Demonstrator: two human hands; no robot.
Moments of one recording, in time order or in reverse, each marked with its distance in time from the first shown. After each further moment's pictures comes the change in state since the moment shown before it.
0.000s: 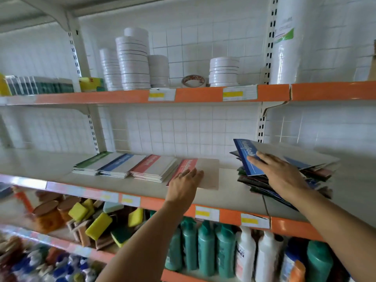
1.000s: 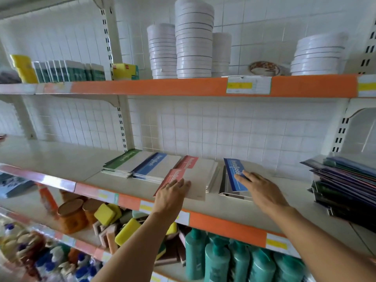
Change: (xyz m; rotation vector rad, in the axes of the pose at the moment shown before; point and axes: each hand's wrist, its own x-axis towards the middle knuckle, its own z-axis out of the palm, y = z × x) left_hand 0.005 -0.228 0.041 0.035 -0.105 -0.148; right_hand 0.139 -0.197 0.065 0.119 -0.125 -0.102
